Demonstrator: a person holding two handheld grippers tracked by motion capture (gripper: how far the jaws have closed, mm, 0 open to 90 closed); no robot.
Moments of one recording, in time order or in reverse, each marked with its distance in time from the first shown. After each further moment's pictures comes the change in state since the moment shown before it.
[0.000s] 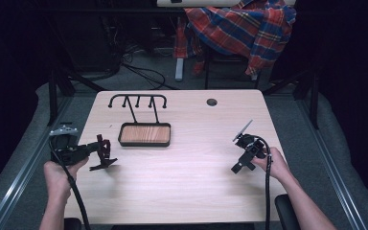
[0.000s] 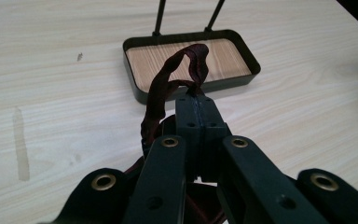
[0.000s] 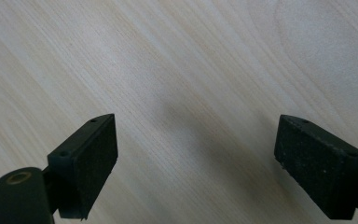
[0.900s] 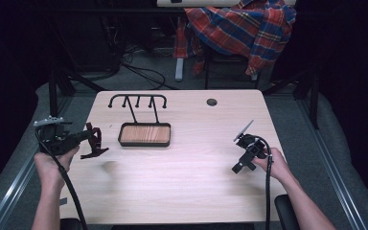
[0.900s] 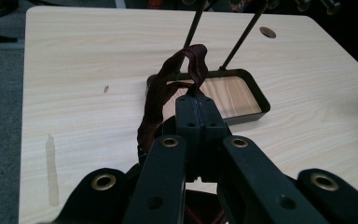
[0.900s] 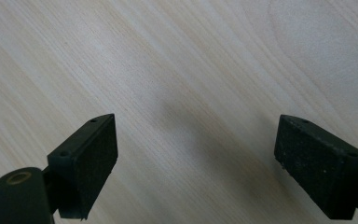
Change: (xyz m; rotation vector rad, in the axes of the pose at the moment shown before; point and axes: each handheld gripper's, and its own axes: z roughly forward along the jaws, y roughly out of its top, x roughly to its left) left arm 0.020 0.020 -0.012 -0.095 0.019 -0.047; right arm -0.001 -0.003 0.000 -0.009 -0.011 0.016
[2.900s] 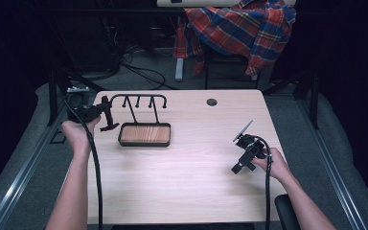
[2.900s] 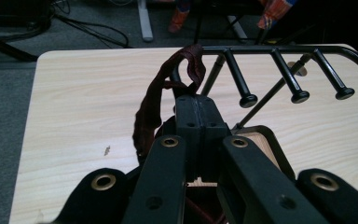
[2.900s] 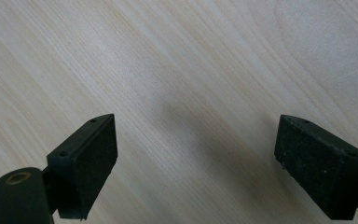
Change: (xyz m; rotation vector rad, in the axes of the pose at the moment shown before) left arm -0.026 0.074 0.068 -0.020 0.122 0.006; right arm 0.000 0.001 0.002 0.006 0.011 -0.007
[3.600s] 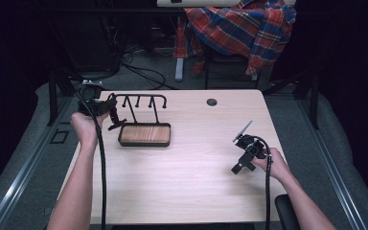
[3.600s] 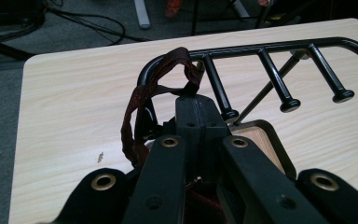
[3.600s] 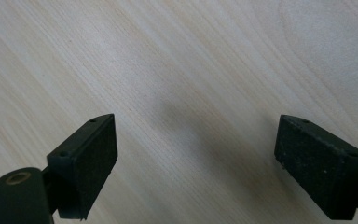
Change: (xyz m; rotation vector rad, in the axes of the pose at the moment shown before) left arm -0.017 0.019 0.018 0.077 0.010 0.072; right arm 0.004 -0.002 0.005 -0.058 0.018 0.046
